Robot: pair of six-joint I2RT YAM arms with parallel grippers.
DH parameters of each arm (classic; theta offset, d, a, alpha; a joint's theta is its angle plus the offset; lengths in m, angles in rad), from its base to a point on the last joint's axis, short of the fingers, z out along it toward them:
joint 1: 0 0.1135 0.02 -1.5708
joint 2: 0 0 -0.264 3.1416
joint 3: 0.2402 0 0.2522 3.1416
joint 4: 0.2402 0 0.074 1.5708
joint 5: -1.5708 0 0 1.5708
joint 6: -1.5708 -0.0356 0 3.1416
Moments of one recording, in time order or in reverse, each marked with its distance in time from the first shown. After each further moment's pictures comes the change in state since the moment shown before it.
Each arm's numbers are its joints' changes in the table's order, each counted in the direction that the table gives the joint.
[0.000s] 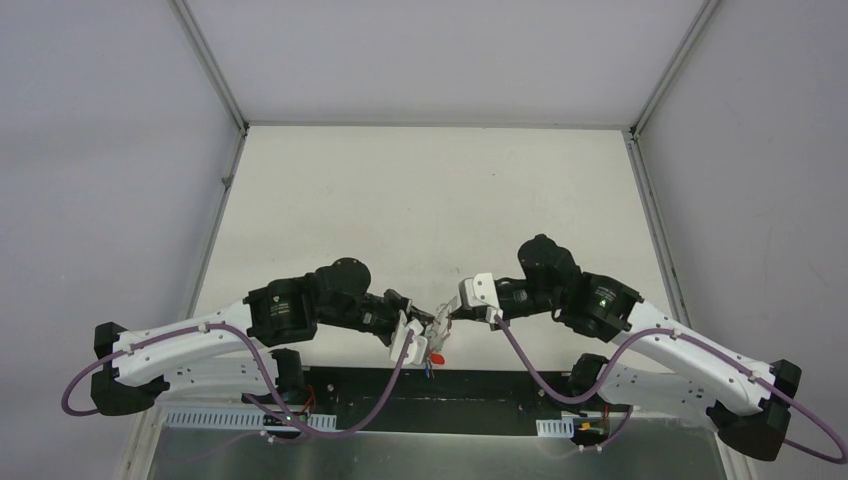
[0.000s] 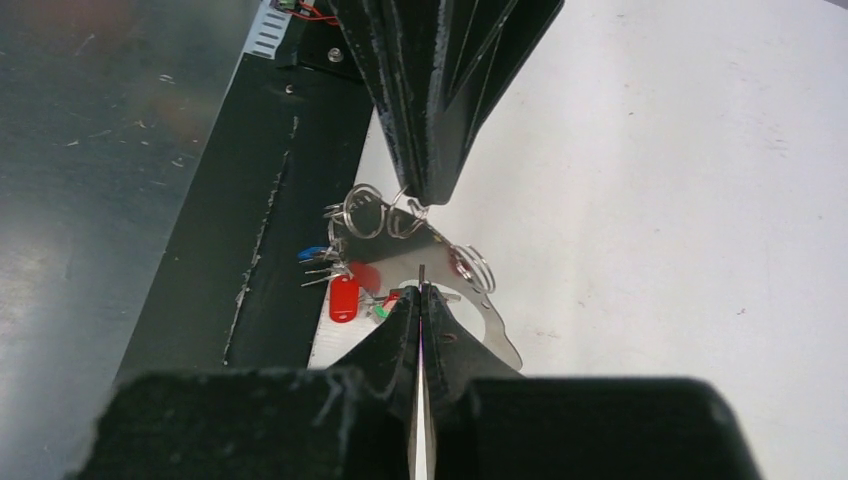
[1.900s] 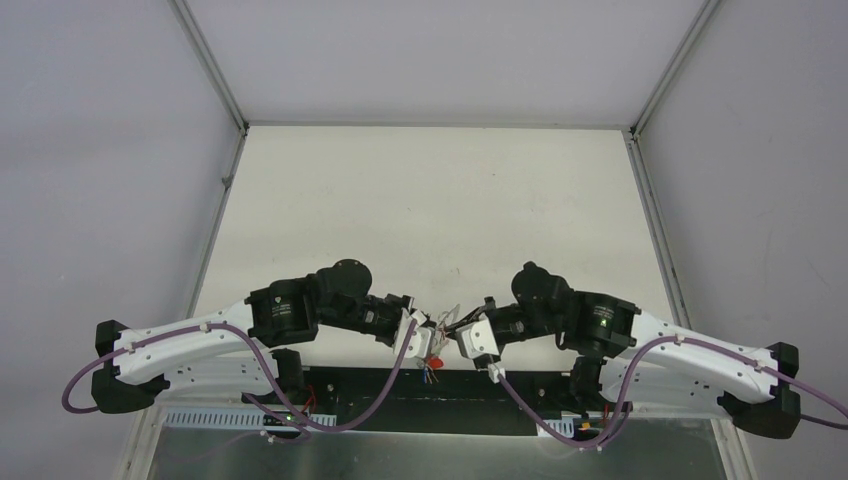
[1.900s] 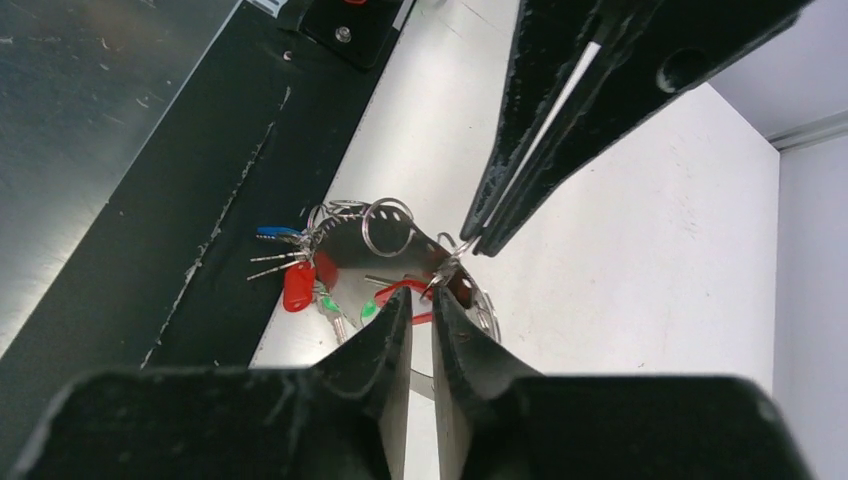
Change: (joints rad) left arm -0.012 0.006 0.000 -0.024 -0.018 0.156; right arm 0.233 -0.048 -0.055 -0.048 -0.204 0.201
